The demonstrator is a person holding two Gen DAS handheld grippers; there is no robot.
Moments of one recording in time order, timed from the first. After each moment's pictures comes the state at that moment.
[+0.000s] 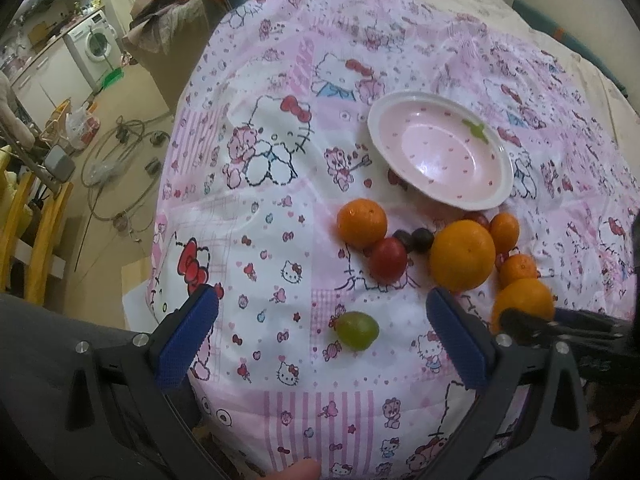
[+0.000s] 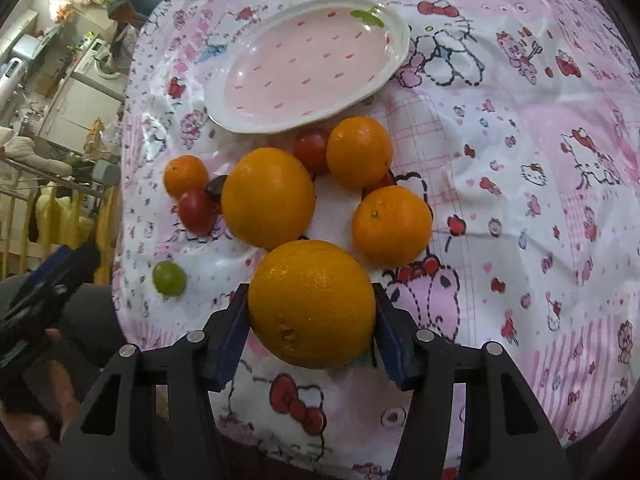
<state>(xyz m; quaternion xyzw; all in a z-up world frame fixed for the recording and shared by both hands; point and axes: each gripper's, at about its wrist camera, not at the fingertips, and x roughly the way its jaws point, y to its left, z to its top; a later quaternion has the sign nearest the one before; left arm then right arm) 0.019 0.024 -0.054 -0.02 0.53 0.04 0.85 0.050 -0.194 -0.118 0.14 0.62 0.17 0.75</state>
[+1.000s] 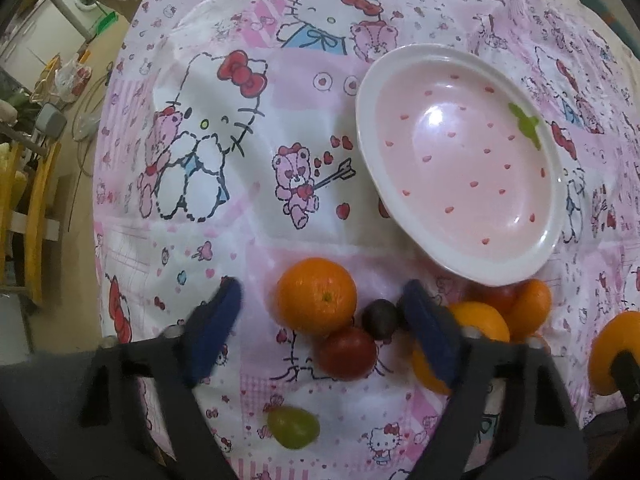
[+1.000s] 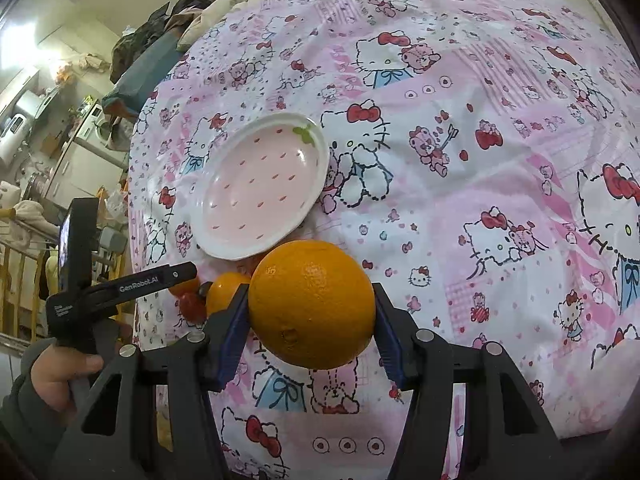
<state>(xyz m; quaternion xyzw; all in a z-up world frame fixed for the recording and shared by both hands) 0.135 -0.006 -0.116 -0.04 0.64 0.07 0.76 0.078 -0.276 -0.068 0.20 0.54 0.13 0.81</state>
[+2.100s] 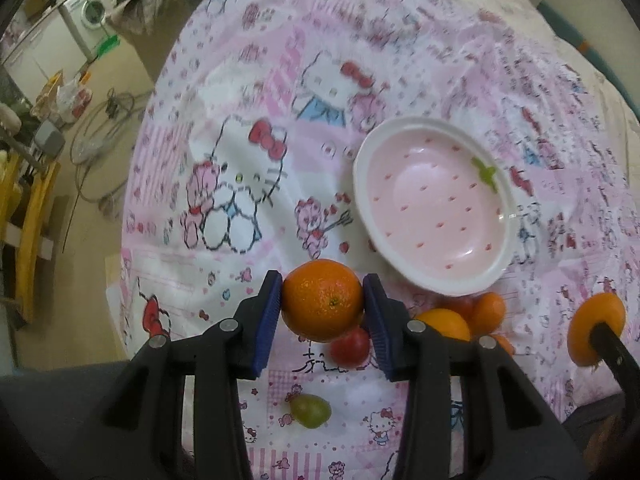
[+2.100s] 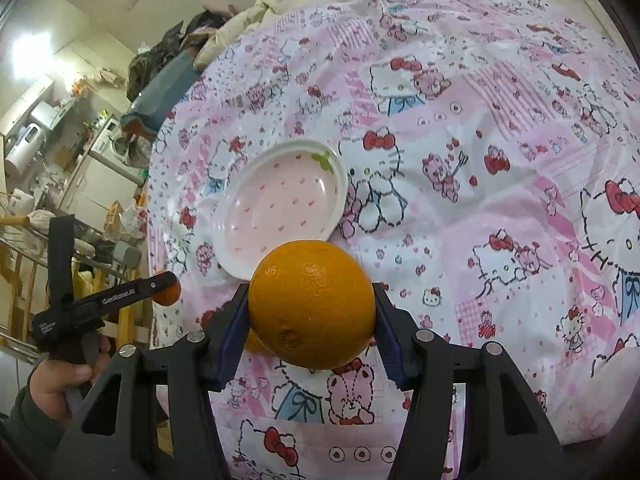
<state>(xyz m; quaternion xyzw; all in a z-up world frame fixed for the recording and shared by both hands) 0.118 0.014 -0.045 -0.06 0.57 0.04 0.82 0.077 -0.279 -0.047 0.22 0.50 0.15 0.82</state>
